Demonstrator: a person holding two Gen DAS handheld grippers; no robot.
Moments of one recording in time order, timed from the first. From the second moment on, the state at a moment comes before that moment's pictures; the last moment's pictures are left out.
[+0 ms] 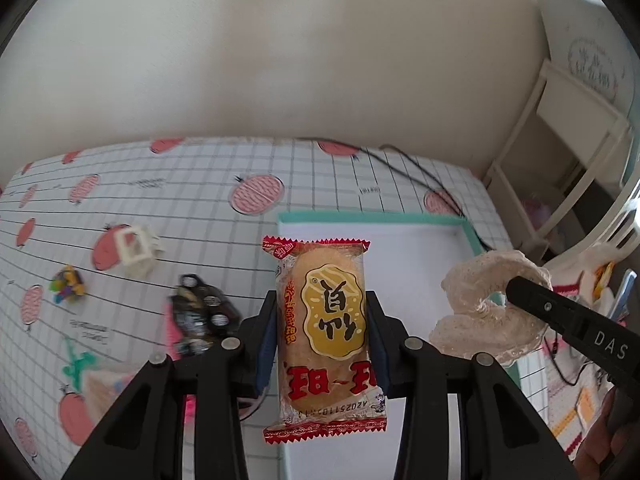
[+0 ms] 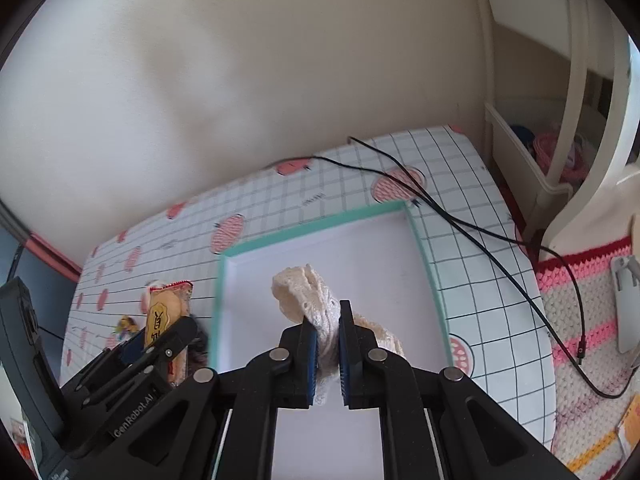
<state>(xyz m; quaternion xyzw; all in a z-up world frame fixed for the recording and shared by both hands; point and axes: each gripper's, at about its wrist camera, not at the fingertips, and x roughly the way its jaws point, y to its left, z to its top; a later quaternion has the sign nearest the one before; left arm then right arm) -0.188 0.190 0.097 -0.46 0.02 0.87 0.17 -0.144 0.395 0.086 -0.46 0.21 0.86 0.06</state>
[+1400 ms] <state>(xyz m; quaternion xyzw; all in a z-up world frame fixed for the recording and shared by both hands) -0.231 0.219 0.047 -0.49 0.02 0.86 0.16 -0.185 0.417 0.042 -0.47 0.18 0.86 0.08</state>
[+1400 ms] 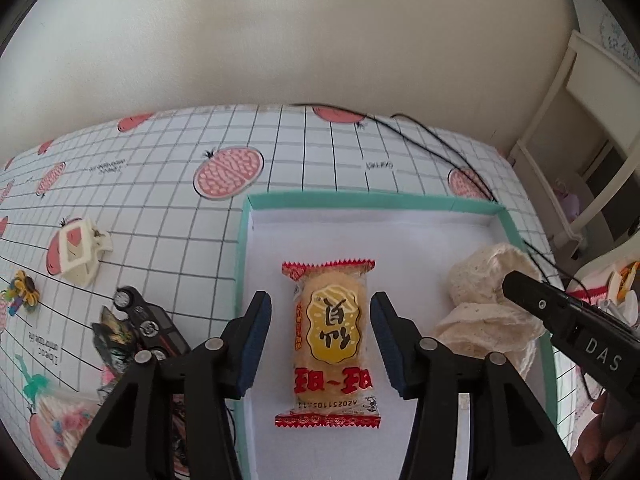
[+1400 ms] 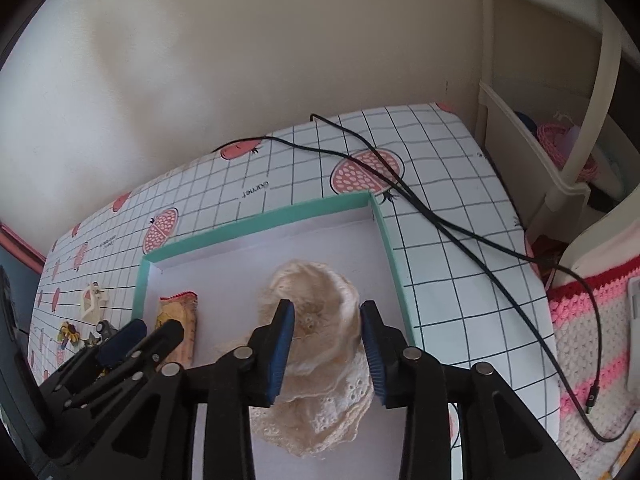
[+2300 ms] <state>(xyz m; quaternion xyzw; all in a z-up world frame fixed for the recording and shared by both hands) -0.236 0.189 0.084 -0.44 0.00 0.89 0.11 -0.181 0.400 0.063 -0.46 0.12 0.87 0.07</state>
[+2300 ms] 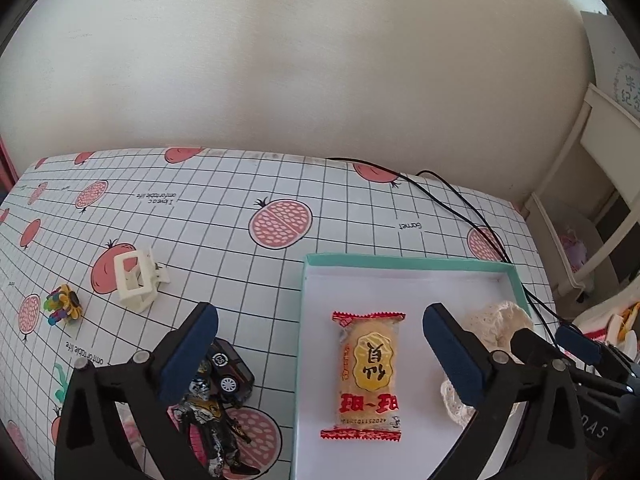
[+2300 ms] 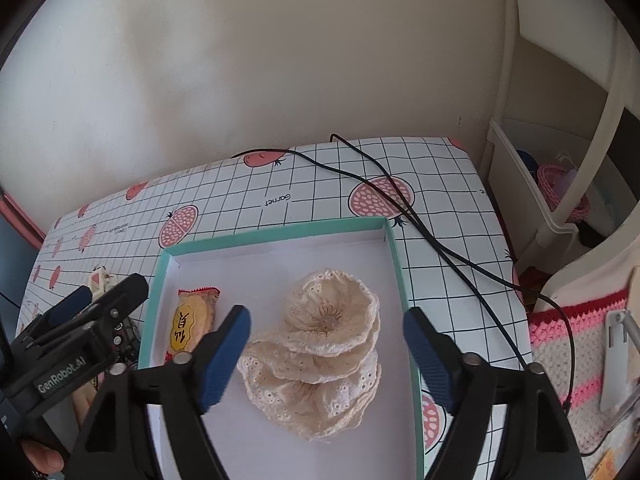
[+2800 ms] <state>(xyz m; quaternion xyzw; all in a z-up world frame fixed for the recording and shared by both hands) -0.236 0.184 0.098 -0.44 -0.01 0.89 0.11 -0.181 0.397 0.066 -0.46 0.12 0.88 0.07</state>
